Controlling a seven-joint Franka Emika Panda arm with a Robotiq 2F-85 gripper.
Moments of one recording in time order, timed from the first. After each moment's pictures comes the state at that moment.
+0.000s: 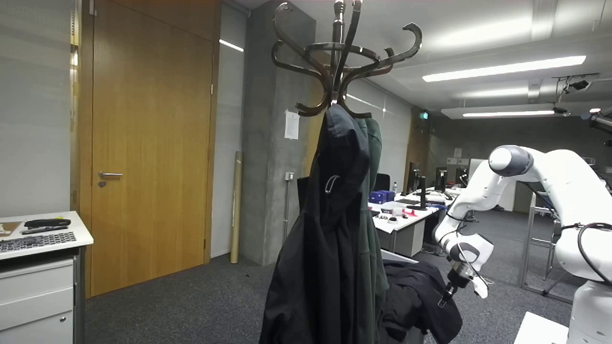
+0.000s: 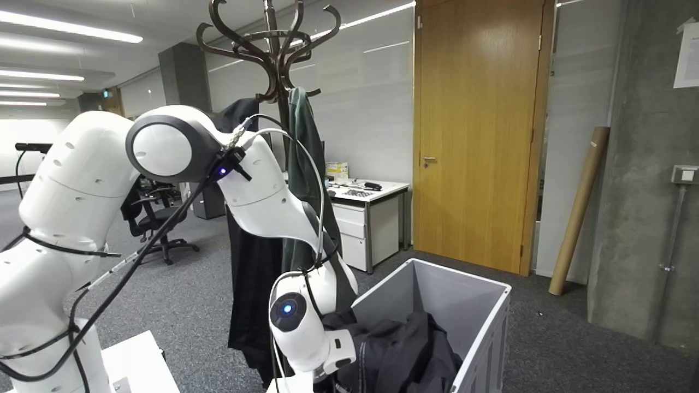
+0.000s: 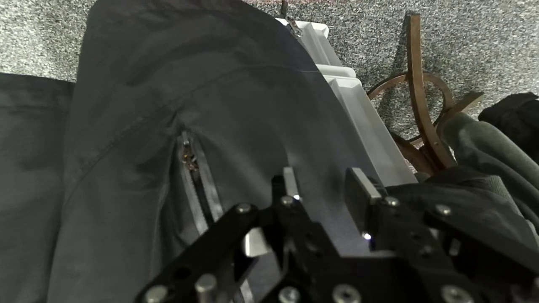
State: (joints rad) arm -0.64 0.64 0.20 -2.27 1.73 3.01 -2.42
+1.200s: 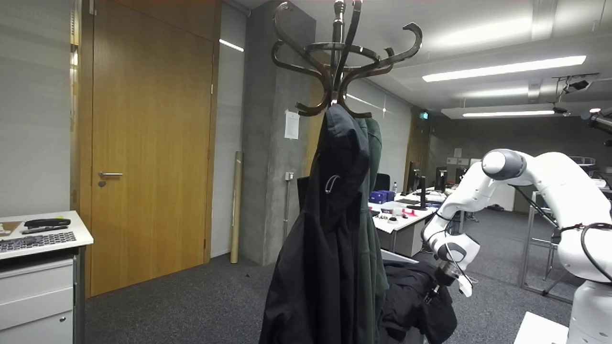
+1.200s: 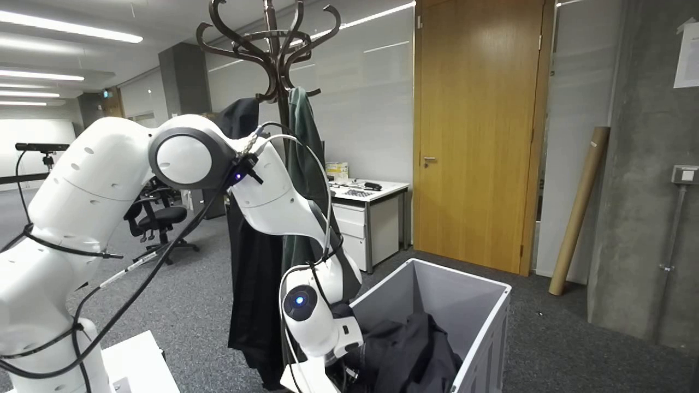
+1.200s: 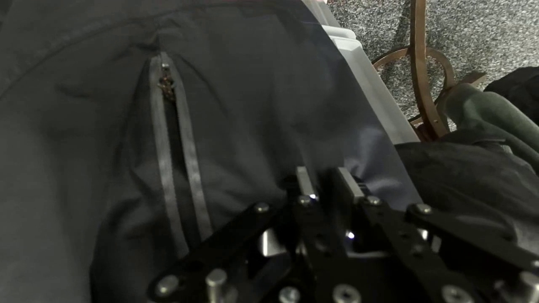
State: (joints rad) arm -0.56 0.69 0.21 -2.17 1.76 3.01 -2.42
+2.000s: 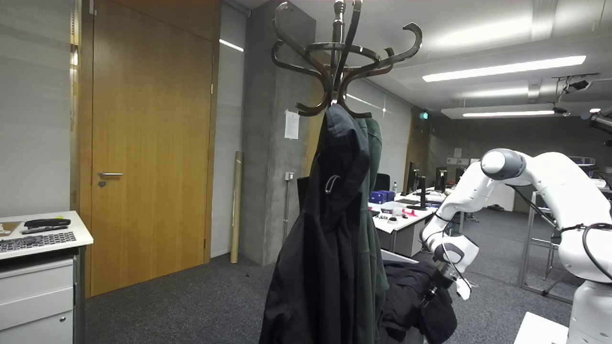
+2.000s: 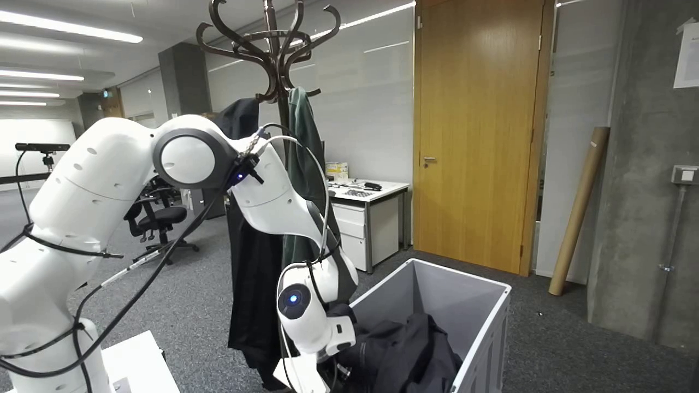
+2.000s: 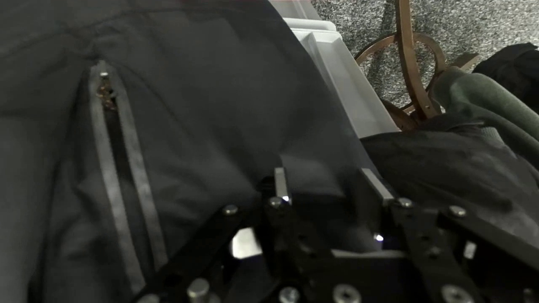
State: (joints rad) arm -0.54 0.69 0.23 -2.18 1.87 3.01 -2.42
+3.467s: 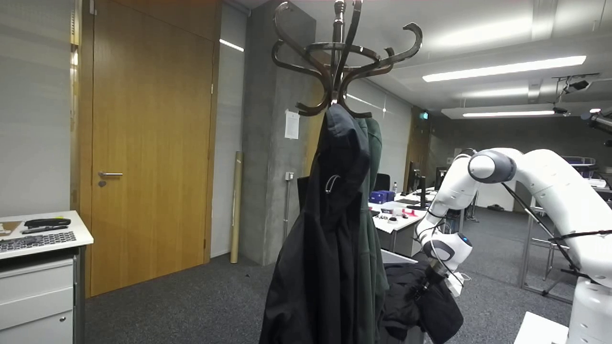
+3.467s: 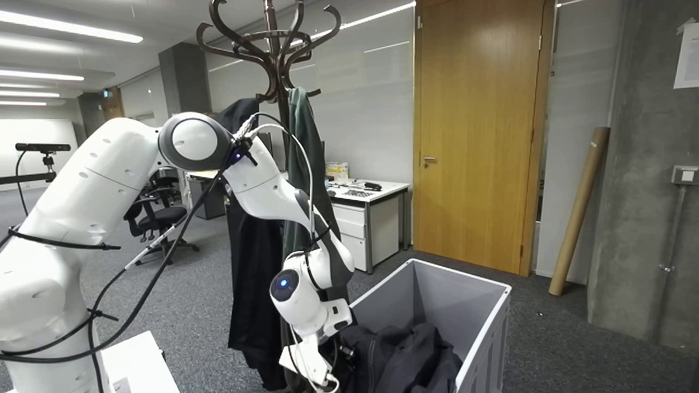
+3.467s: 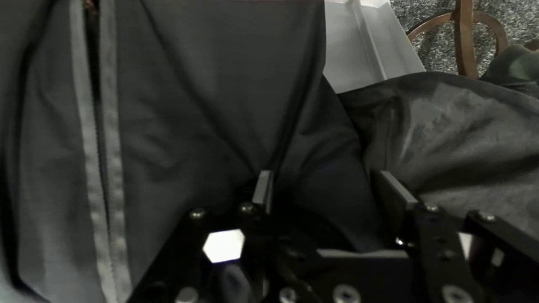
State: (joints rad) arm -0.09 0.67 -0.15 -2.14 2.23 2.93 -2.60
